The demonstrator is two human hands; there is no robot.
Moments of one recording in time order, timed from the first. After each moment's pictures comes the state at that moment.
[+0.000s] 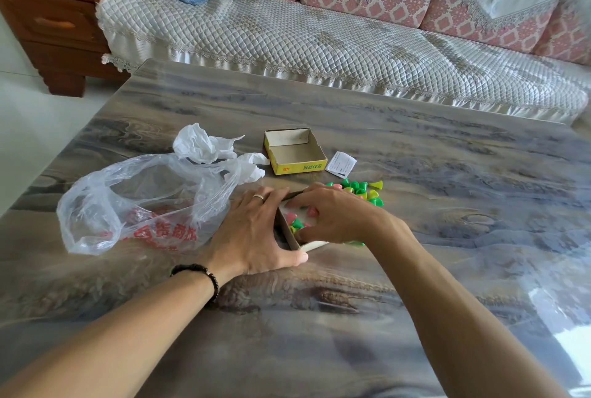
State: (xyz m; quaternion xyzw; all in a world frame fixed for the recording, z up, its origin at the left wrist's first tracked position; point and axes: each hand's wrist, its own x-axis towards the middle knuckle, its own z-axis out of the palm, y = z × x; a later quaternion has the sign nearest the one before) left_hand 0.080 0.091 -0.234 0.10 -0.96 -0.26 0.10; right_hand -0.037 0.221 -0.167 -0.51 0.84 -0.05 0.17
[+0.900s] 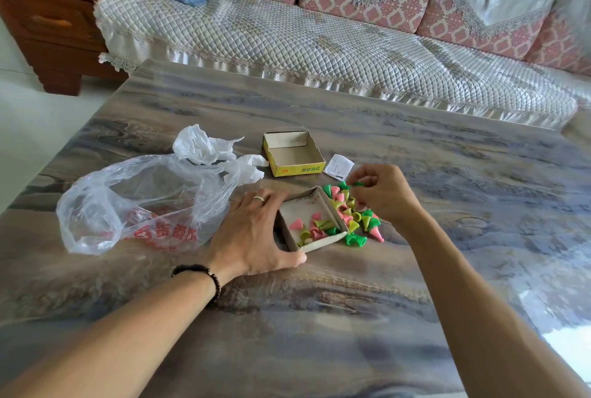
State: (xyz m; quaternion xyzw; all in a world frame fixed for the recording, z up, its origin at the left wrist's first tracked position) left_hand 0.081 0.092 -0.231 0.10 -0.96 -0.24 0.09; right_hand -0.080 0.261 -0.163 -0.21 0.88 -0.40 0.12
